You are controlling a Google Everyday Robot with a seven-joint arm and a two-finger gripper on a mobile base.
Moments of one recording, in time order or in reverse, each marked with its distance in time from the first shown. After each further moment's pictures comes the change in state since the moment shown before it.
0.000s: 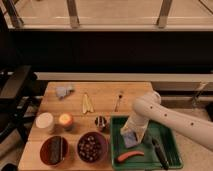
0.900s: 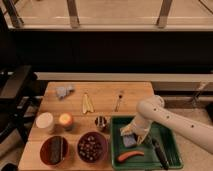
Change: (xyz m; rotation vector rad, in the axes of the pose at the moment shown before) arm 0.009 0.016 0.026 0.008 -0.059 0.015
